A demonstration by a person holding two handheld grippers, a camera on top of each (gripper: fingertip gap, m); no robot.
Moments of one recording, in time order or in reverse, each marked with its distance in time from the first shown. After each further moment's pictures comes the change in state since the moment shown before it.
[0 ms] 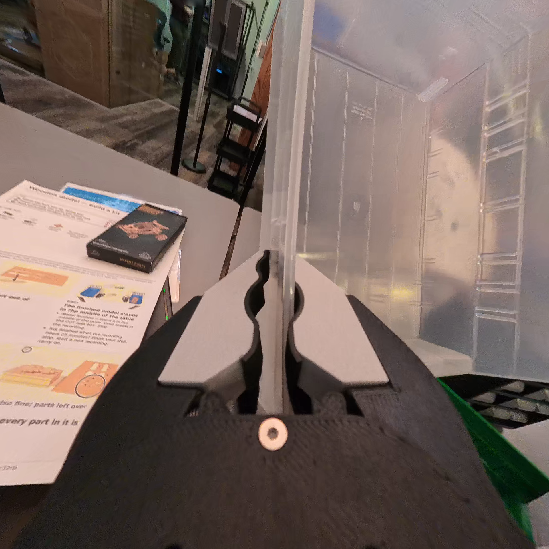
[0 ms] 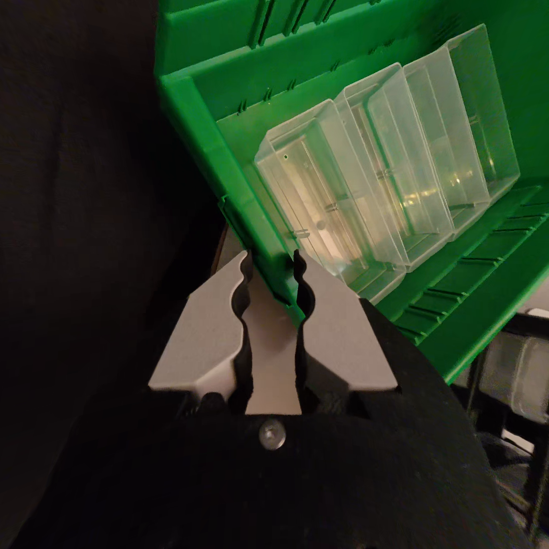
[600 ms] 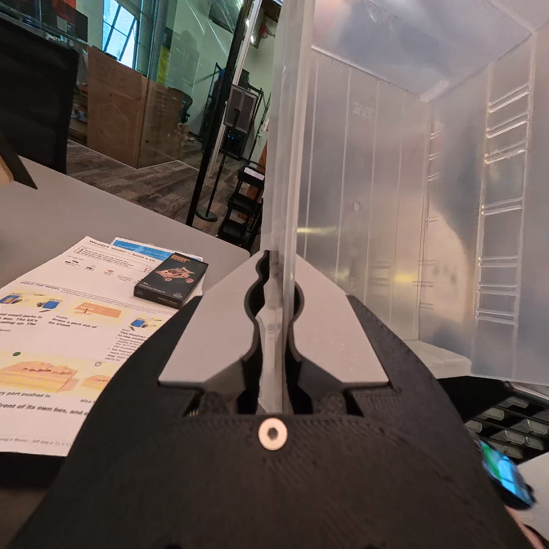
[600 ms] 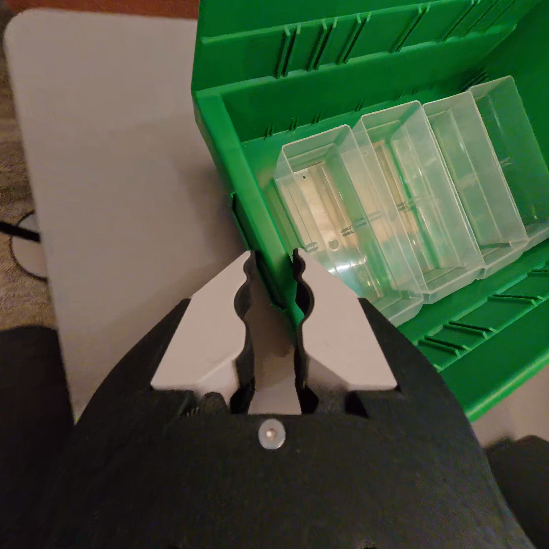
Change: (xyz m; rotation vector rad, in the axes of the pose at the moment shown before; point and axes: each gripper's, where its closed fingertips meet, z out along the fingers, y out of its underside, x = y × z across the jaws) left arm -0.011 -0.066 -0.070 0.178 -0.016 0.000; right arm 0.164 -0.128 0.141 0.002 0.144 0.469
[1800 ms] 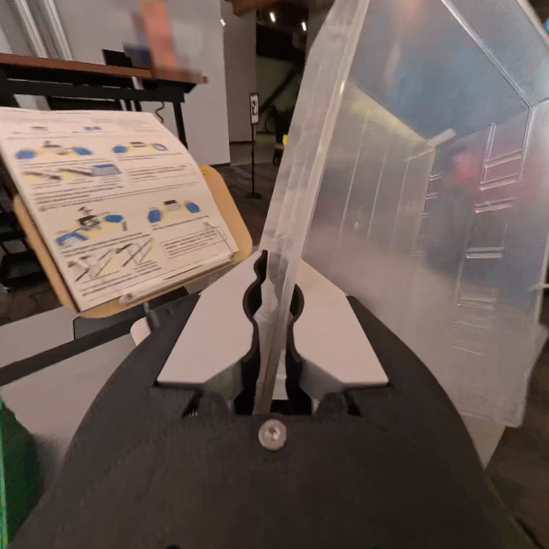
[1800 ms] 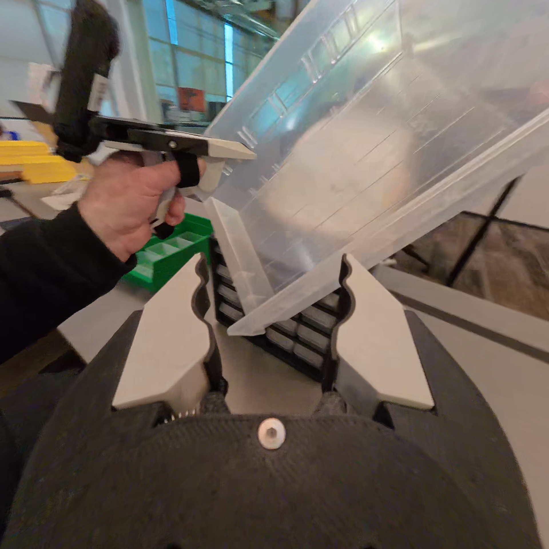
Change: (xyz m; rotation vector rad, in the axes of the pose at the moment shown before) left arm 0.512 0.195 0.077 -0.242 0.648 0.380; right arm 0.090 0.187 -0.476 0.776 0.608 0.460
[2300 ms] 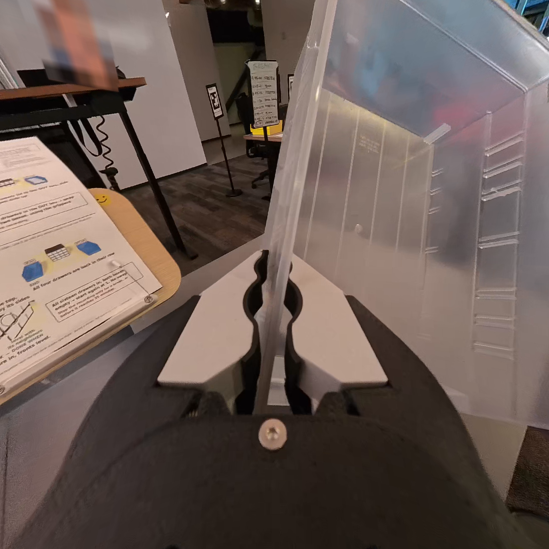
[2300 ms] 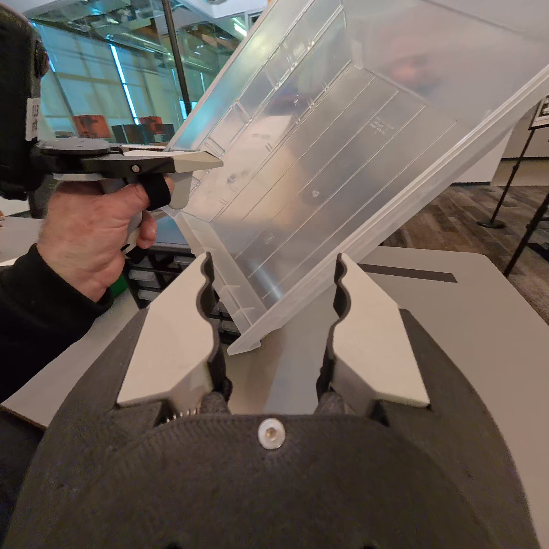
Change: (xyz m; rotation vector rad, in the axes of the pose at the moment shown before) left arm 0.132 0.013 0.104 -0.036 0.081 0.162; right arm 0.117 0.029 -0.083 0.011 0.308 0.144
